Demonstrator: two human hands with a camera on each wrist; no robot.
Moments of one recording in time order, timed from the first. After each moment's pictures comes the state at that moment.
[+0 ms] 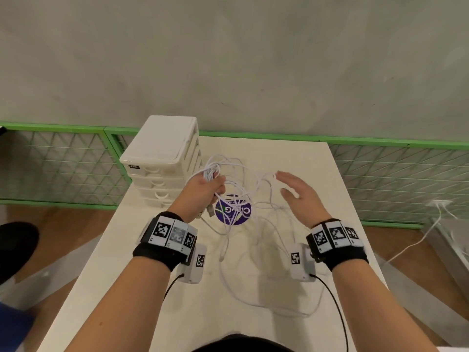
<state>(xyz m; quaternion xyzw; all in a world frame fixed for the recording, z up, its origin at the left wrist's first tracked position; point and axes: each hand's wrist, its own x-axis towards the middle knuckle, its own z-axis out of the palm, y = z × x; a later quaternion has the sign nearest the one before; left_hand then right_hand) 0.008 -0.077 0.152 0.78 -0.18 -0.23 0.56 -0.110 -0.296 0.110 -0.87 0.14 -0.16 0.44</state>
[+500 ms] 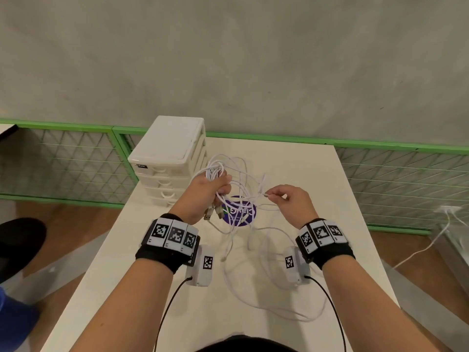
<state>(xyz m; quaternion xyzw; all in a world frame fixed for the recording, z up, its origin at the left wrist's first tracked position) 0.006 -0.071 0.156 0.67 -0.20 -0.28 0.66 -0.090 -0.270 0.105 -0.86 0.20 -0.14 0.45</state>
